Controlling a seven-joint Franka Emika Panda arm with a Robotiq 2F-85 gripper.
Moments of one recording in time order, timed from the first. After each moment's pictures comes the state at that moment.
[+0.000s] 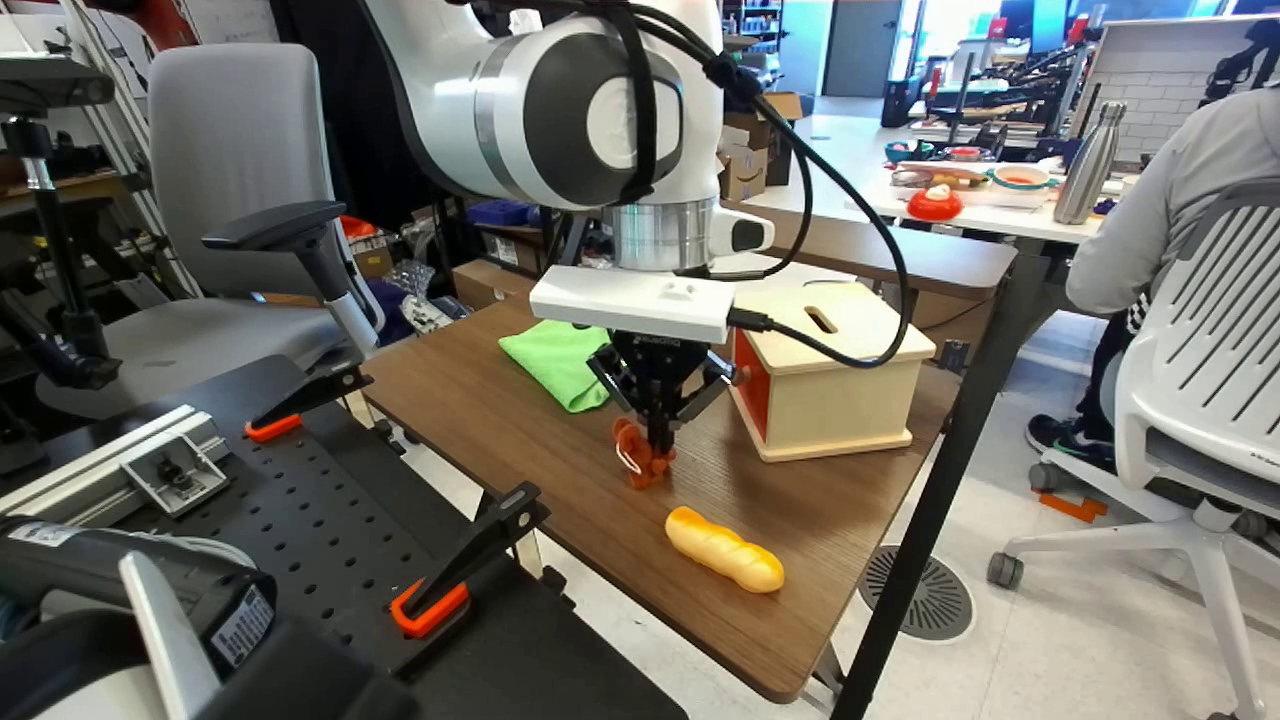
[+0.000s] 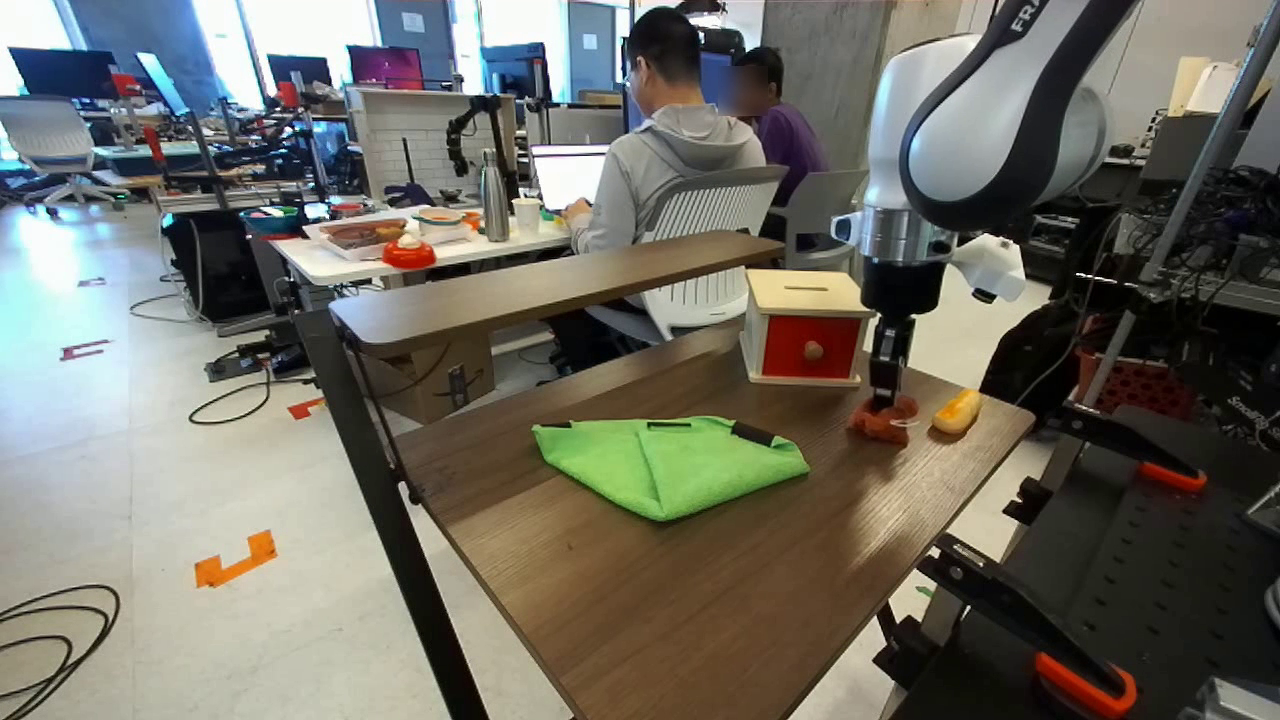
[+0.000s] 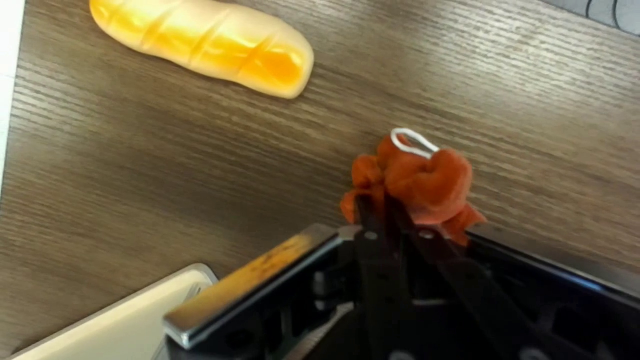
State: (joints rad) arm -0.16 0.64 -0.02 -2.16 -0.19 2.73 -0.40
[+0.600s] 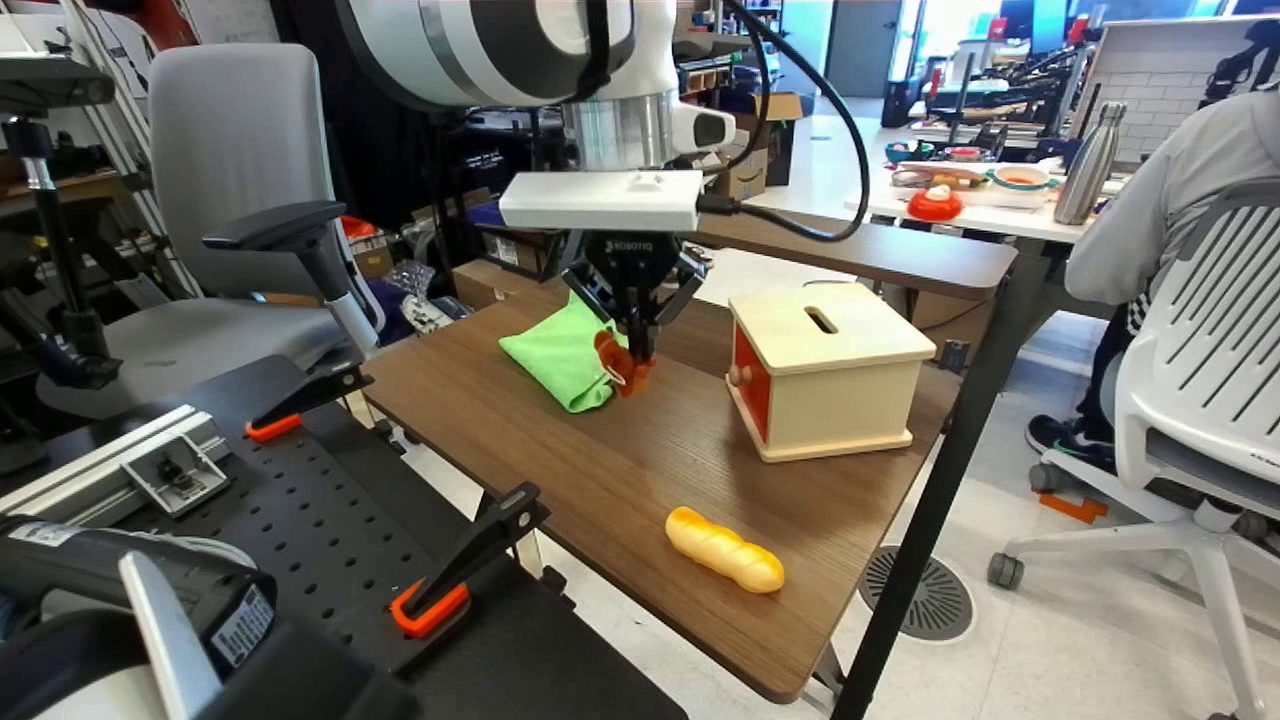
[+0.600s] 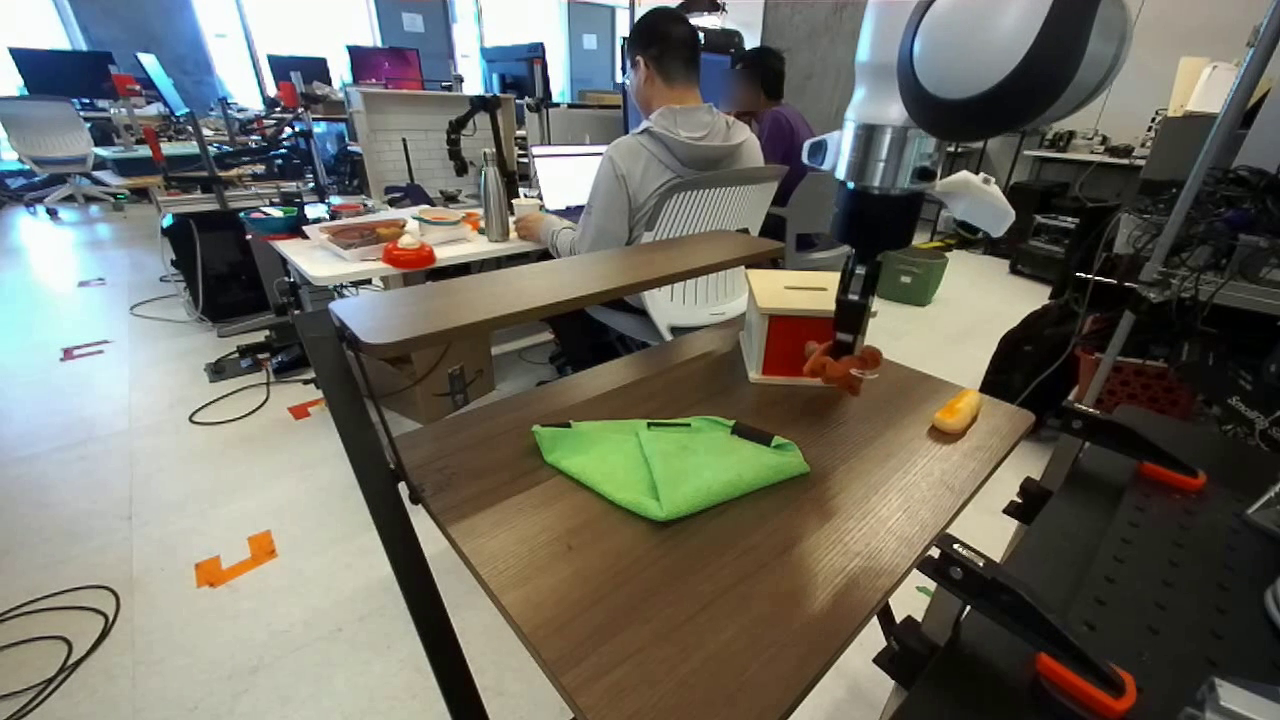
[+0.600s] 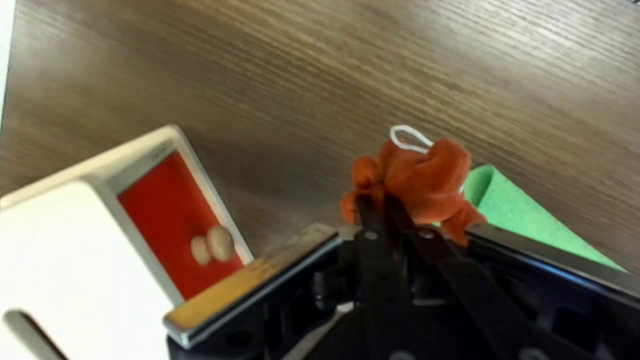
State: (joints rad) arm -0.16 0.48 0.07 -2.22 -0.19 2.75 -0.42
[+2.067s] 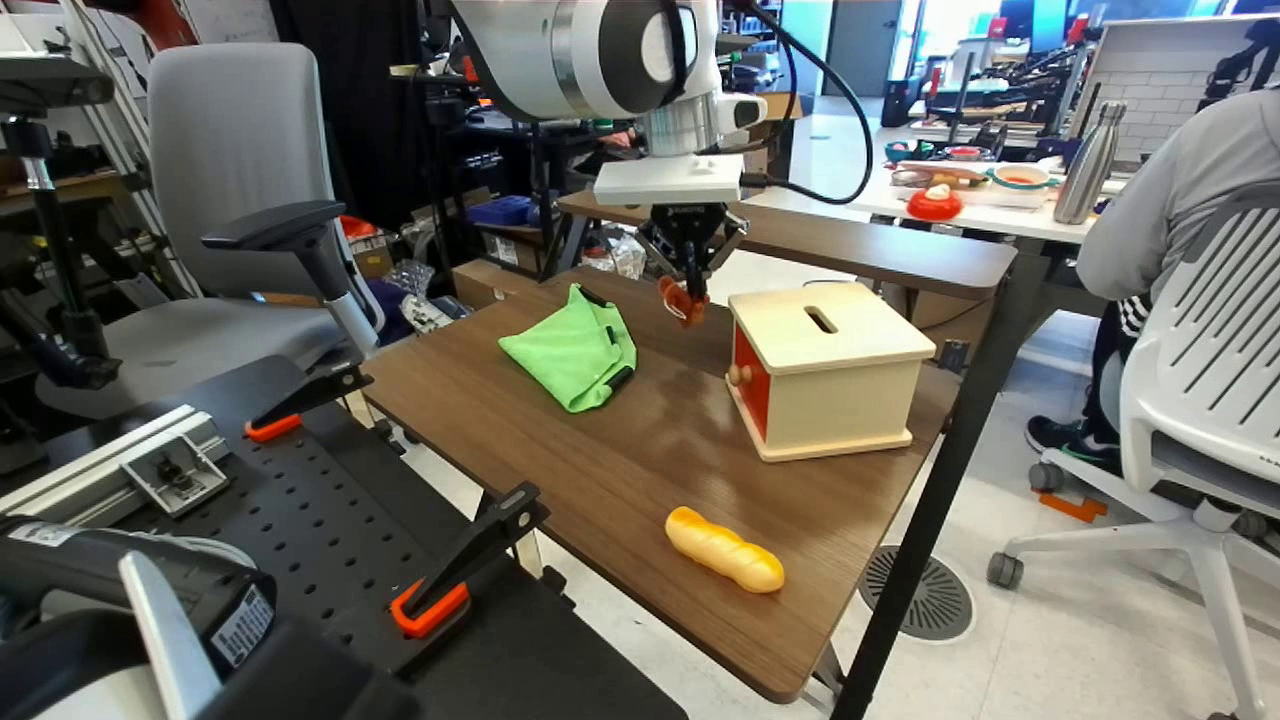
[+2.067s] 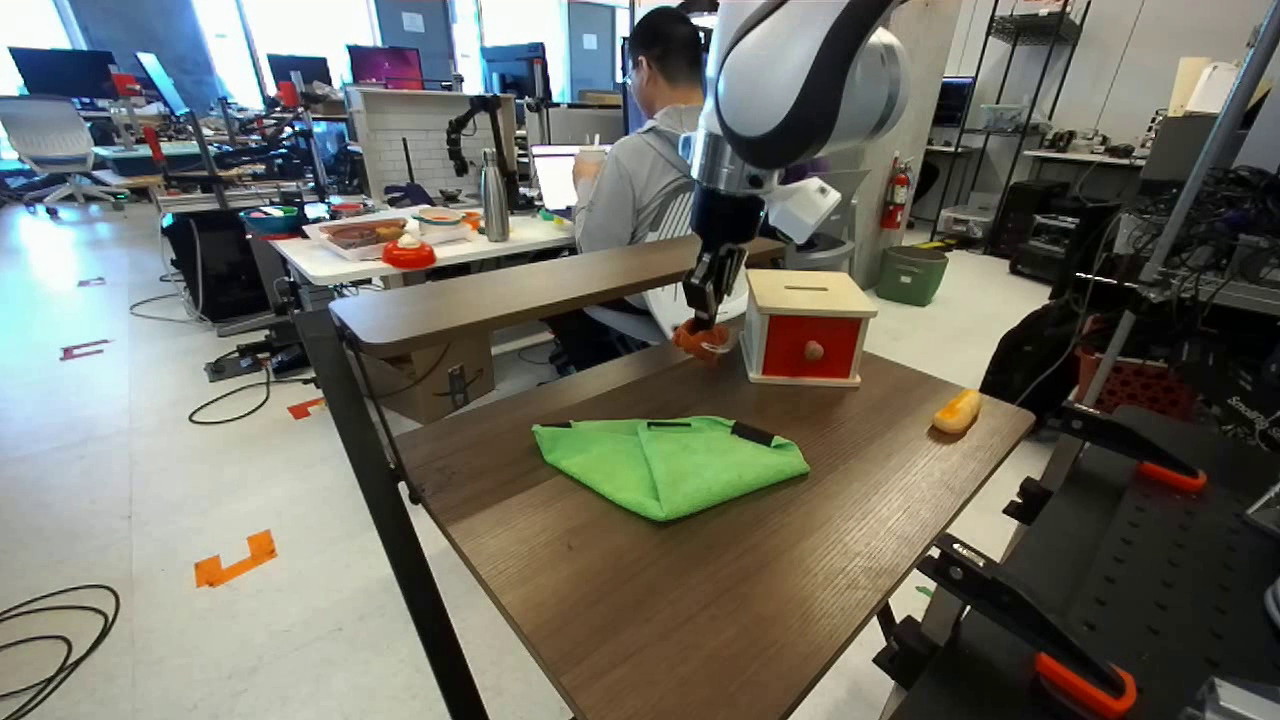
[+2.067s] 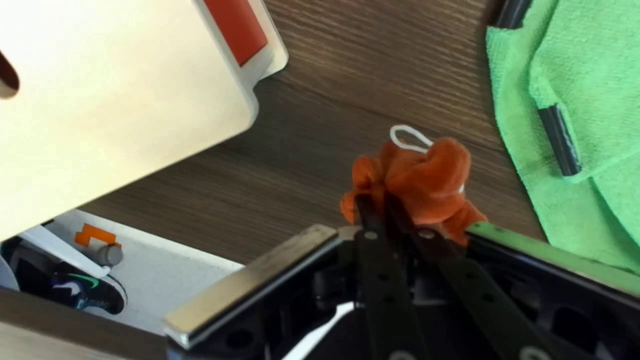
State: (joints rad) arm -0.04 0.80 0.05 -1.70 -0.16 2.68 -0.31
